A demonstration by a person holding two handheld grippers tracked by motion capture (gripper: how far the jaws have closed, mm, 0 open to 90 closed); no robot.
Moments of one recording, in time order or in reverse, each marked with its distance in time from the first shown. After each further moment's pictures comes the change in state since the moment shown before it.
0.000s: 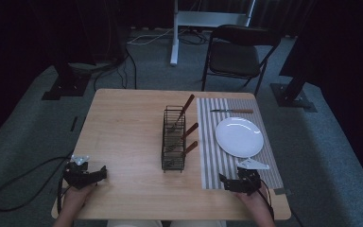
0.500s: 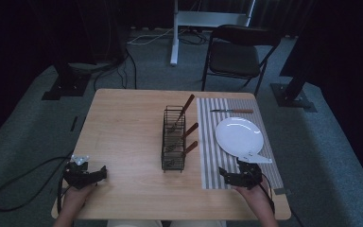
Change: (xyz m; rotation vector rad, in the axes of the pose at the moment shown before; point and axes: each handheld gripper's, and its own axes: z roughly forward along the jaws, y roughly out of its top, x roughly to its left) left arm 0.000 0.000 0.000 0.000 0.000 0.000; right arm -0.002 0.023 -0.008 -0.047 0.023 -0.008
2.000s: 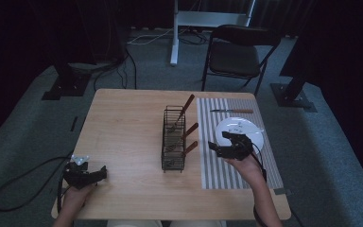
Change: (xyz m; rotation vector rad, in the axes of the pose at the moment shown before) left arm 0.000 0.000 0.000 0.000 0.000 0.002; right arm -0.004 0.086 0.022 -0.089 0.151 -0.111
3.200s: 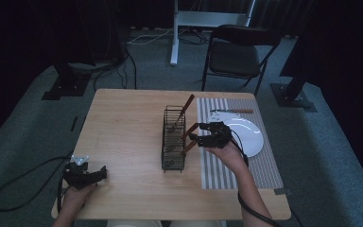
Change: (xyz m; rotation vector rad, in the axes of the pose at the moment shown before) left arm 0.000 0.000 0.000 0.000 -0.001 0.003; right arm 0.025 0.046 0.045 0.011 0.130 -0.079
